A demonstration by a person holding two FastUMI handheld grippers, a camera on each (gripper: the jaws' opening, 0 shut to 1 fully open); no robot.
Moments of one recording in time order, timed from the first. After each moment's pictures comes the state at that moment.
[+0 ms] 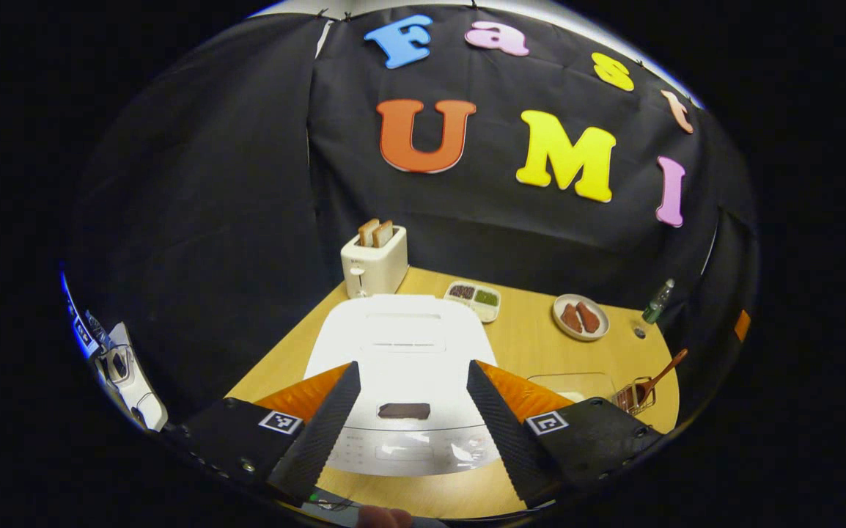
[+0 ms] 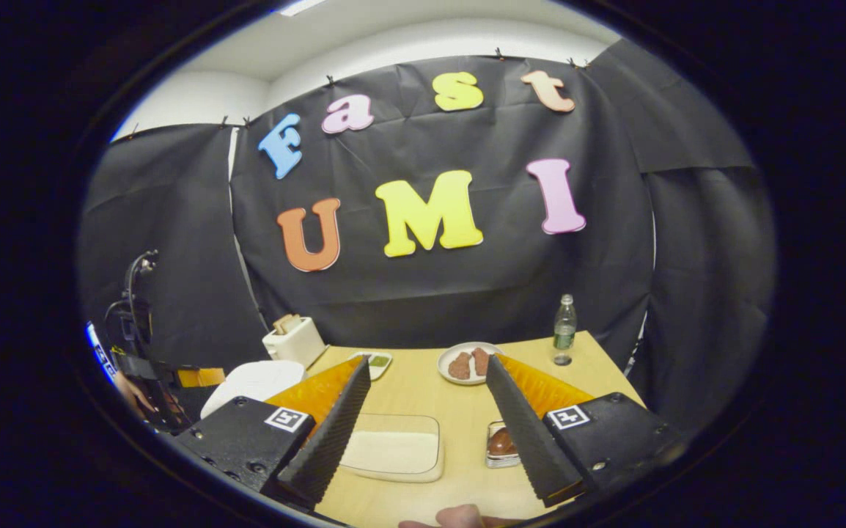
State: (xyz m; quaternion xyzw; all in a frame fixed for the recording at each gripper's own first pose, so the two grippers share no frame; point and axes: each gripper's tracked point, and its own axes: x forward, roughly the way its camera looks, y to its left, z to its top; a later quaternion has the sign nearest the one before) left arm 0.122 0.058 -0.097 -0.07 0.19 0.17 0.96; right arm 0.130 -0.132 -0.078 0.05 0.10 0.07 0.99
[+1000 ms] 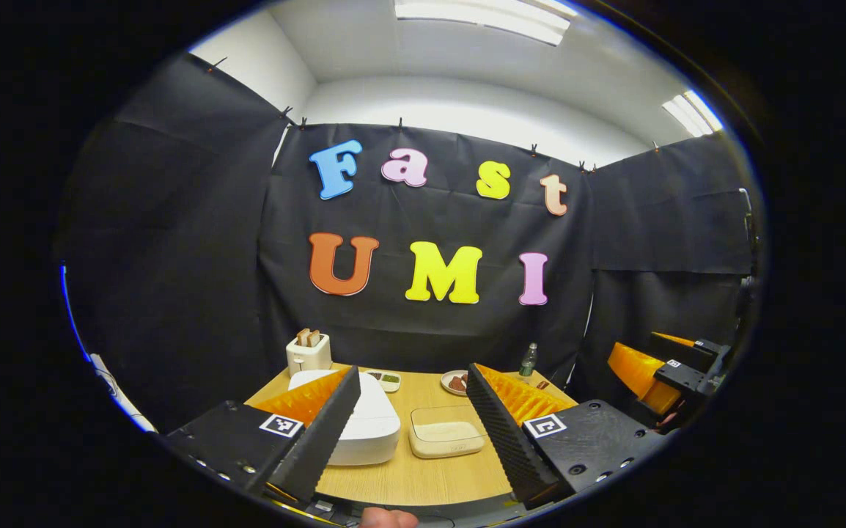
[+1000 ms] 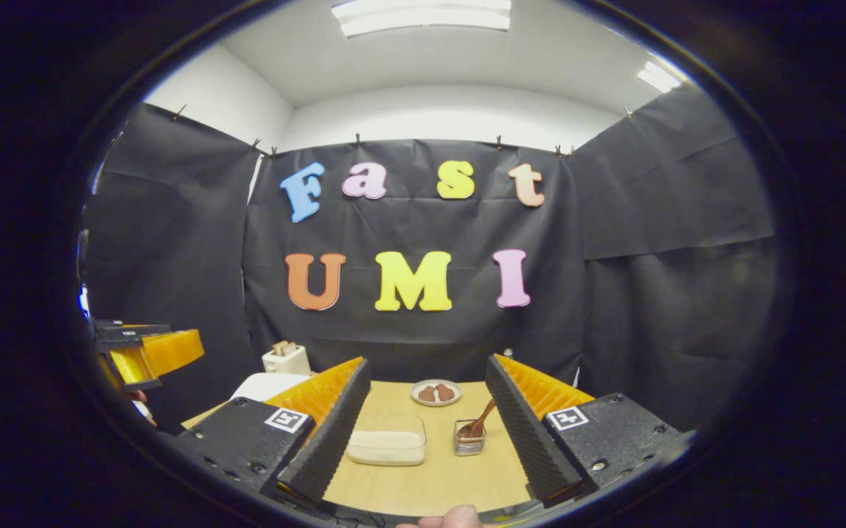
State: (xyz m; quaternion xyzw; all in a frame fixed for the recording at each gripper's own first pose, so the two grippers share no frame) left arm -0.090 -0.059 0.025 -0.05 -0.03 0.02 1.00; right arm -0.088 -0.094 -0.021 -0.01 -0.01 -0.02 1.00
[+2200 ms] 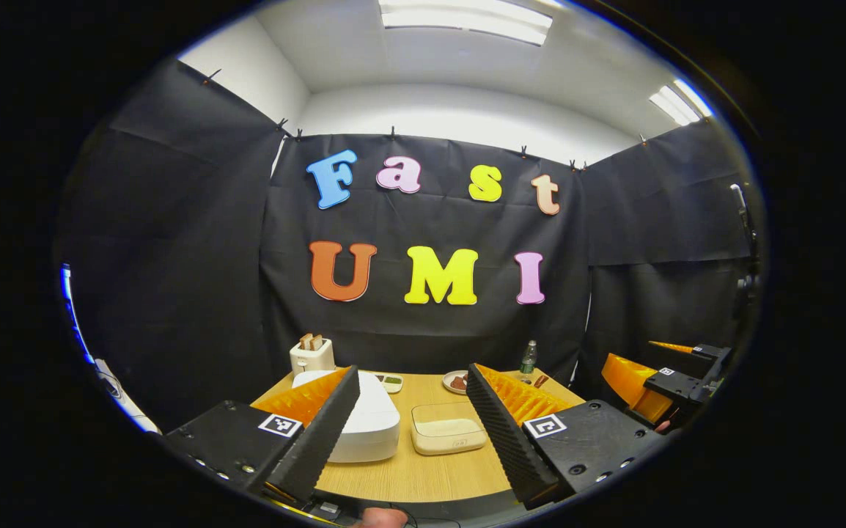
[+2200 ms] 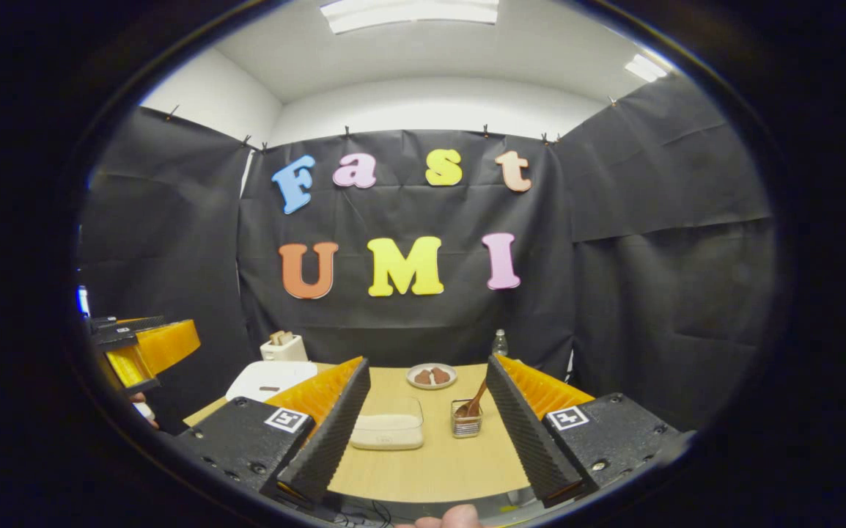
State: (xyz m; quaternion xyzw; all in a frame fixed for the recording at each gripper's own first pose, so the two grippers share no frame) left arm -0.107 -0.079 0.011 -0.02 -0.04 0.02 1.00; right arm -0.108 -0.114 -0.052 0.00 0.01 -0.03 1.00
